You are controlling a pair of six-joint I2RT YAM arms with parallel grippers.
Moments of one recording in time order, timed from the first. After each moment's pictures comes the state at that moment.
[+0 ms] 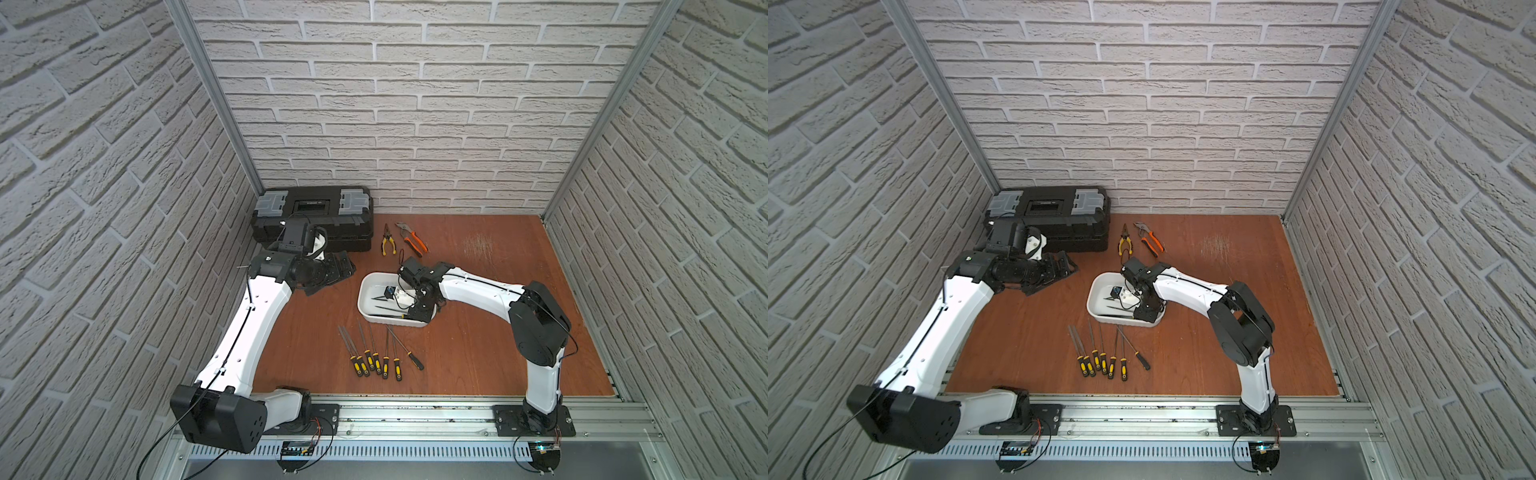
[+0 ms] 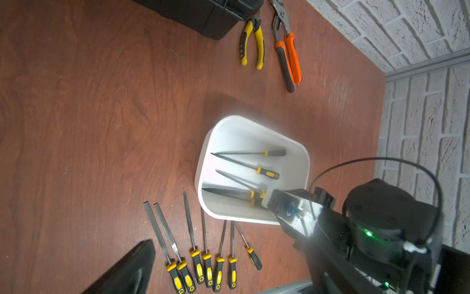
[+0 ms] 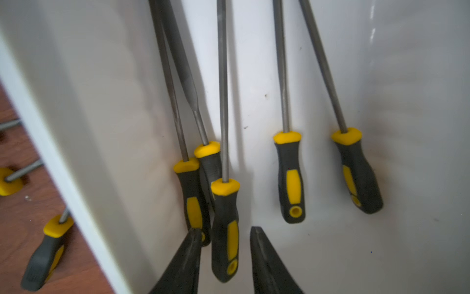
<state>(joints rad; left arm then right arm) -0.19 1.26 1.32 -1.05 0.30 -0.51 0.73 1.94 1.46 -0.90 0.01 -0.46</state>
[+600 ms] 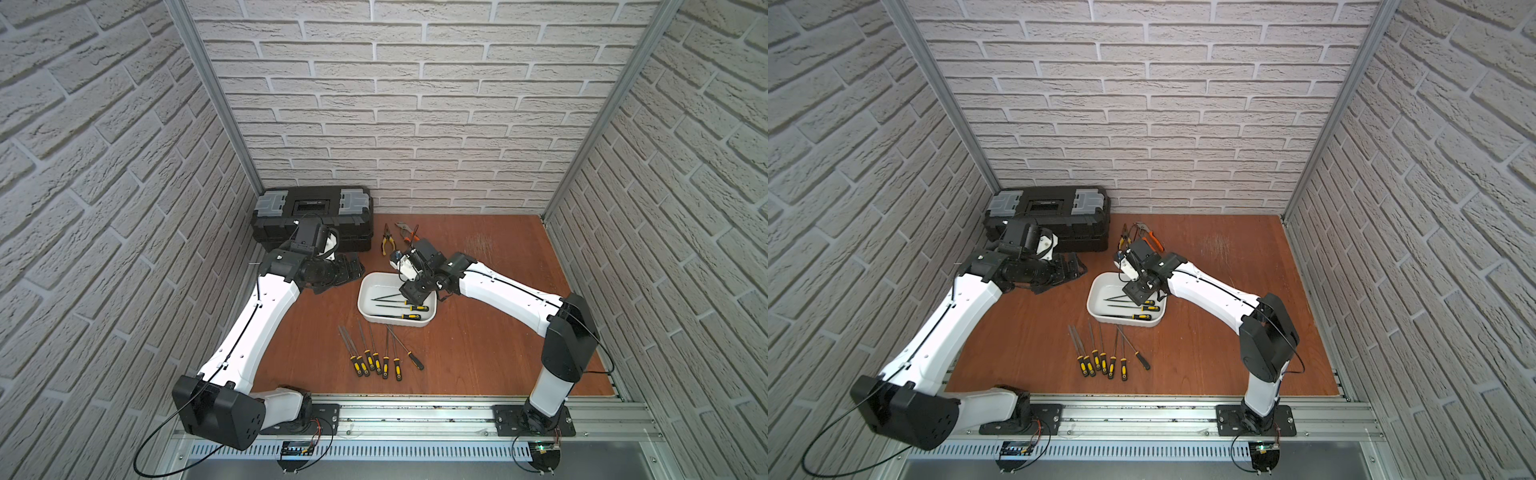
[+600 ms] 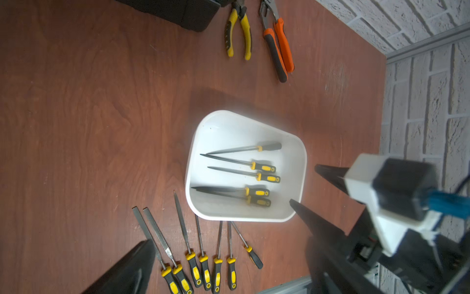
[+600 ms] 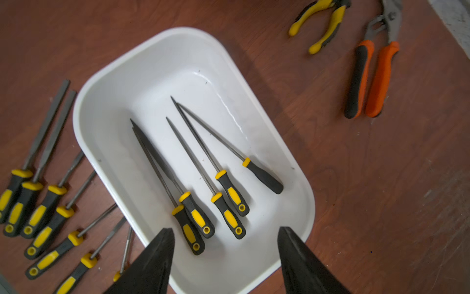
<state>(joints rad) -0.30 1.28 1.32 -1.02 0.27 -0.51 0.73 1.75 1.50 -0.78 0.09 -0.04</state>
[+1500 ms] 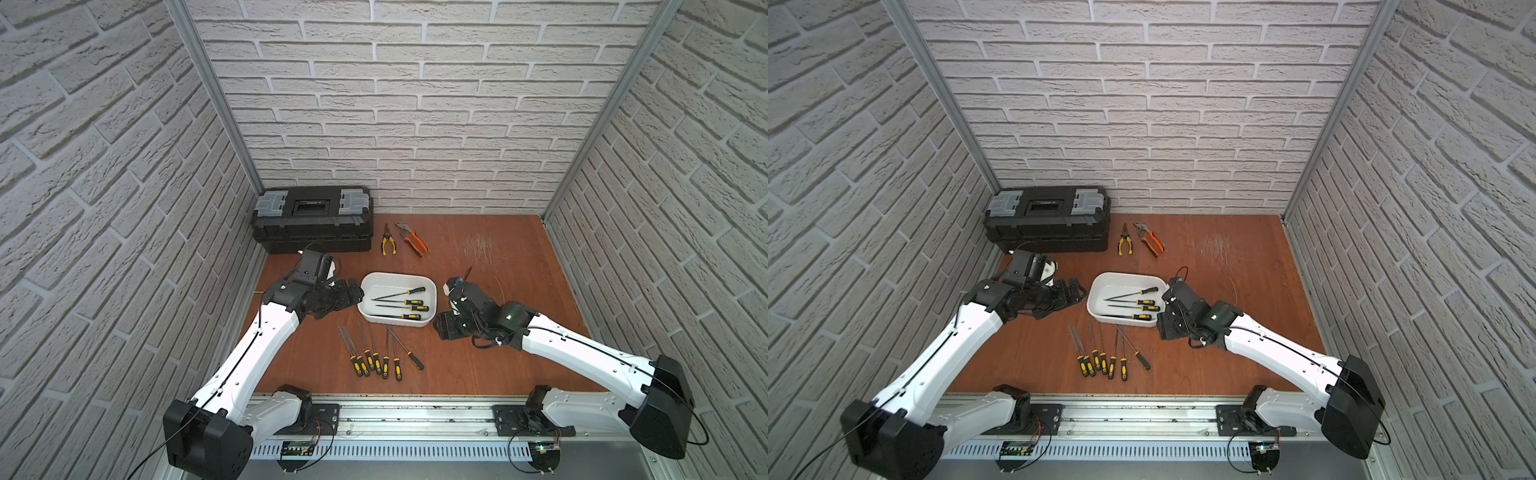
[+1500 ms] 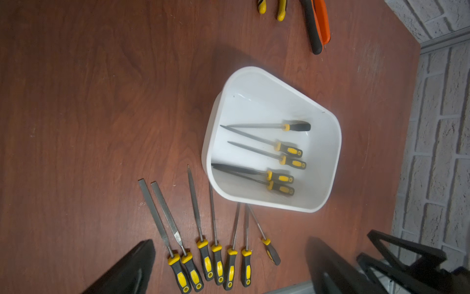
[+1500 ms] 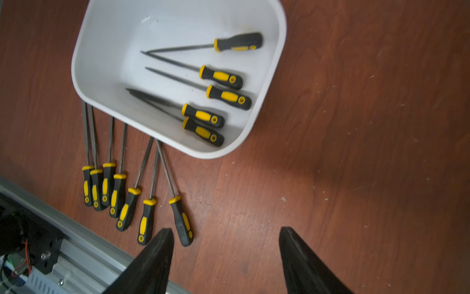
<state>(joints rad) -0.32 1.14 1.02 -0.90 0.23 -0.60 0.80 1.21 0.87 -0.71 0.05 0.60</state>
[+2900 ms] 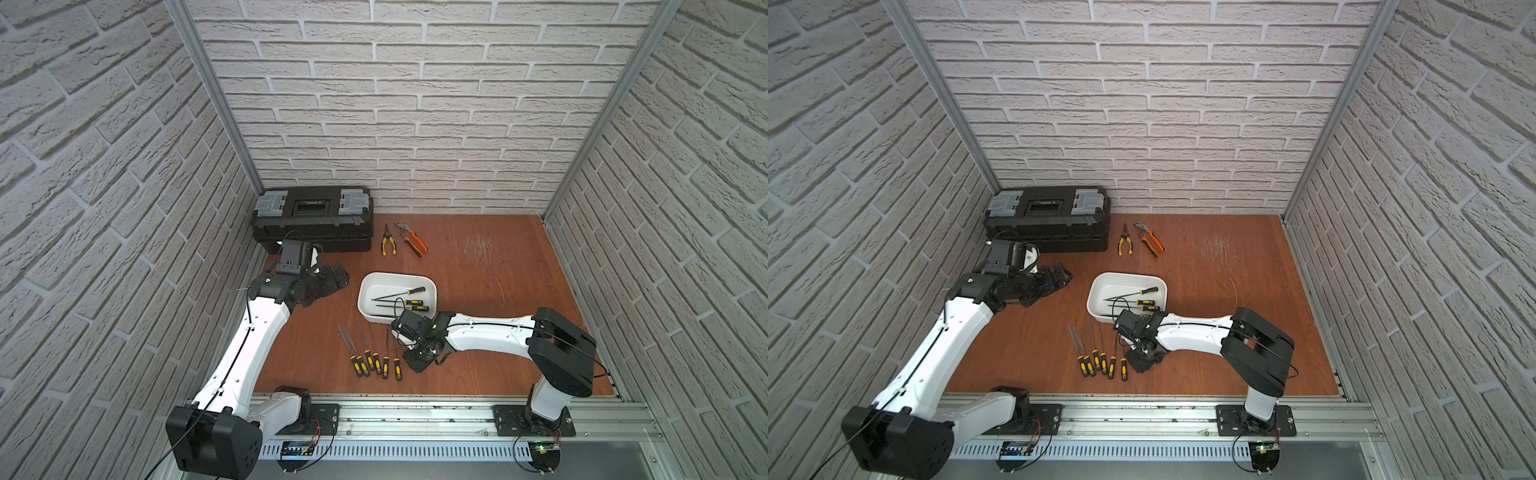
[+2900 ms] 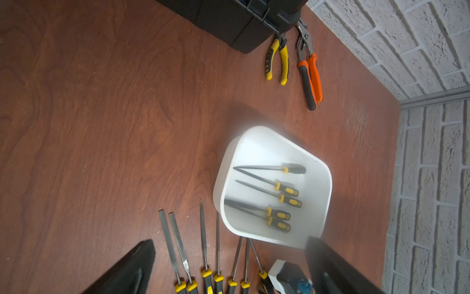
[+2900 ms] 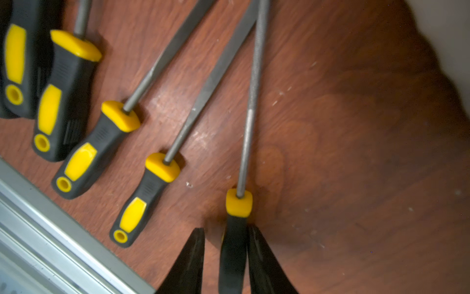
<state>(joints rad) -0.17 1.12 1.10 -0.90 0.21 -0.56 1.02 1.75 1.04 -0.69 -0.07 0.33</state>
